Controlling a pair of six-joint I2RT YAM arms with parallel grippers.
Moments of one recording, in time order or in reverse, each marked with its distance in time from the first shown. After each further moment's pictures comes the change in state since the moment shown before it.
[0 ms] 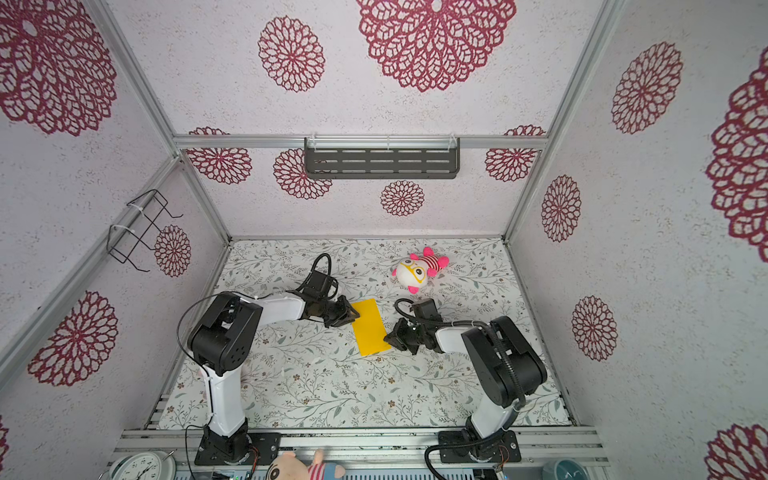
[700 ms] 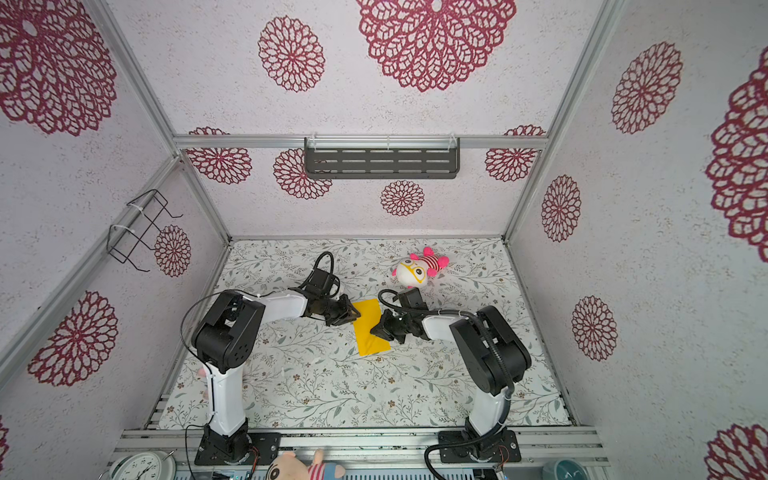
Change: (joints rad) left arm -0.002 0.030 0.046 -0.036 0.002 0.029; right arm 0.073 0.127 0.192 -0.043 -0.037 -0.081
